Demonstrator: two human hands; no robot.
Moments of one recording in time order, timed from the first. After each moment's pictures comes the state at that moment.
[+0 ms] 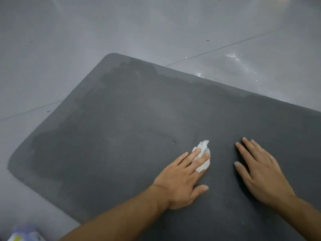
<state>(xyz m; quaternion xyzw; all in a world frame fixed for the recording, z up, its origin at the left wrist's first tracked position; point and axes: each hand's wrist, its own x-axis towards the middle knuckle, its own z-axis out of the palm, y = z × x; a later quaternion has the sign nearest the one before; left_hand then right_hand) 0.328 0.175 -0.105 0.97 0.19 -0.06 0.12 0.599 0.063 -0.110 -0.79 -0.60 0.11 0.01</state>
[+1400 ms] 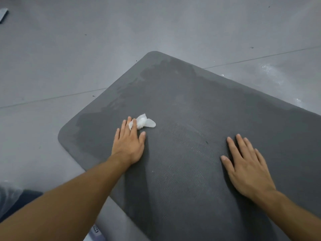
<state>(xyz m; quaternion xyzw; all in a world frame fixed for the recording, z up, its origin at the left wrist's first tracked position) 0.148 0.265 -0.104 0.72 0.68 -0.01 0.16 0.496 0.135 -0.109 -0.77 -0.63 0.12 0.00</state>
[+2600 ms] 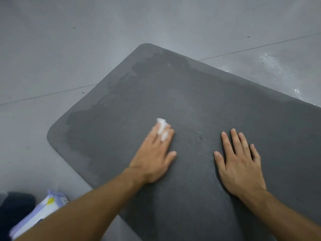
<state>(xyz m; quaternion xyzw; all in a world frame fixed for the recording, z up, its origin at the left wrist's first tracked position) 0.217 0.227 -0.118 0.89 0.44 0.02 0.15 0.489 0.130 -0.131 -0.78 -0.62 0.04 0.04</state>
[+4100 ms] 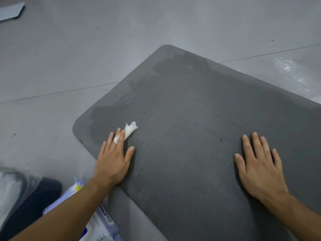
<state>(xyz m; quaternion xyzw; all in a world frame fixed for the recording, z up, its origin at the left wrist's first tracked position) 0.059 0.205 -0.119 0.71 0.69 0.01 0.12 0.482 0.132 -0.124 -0.78 -0.62 0.05 0.03</state>
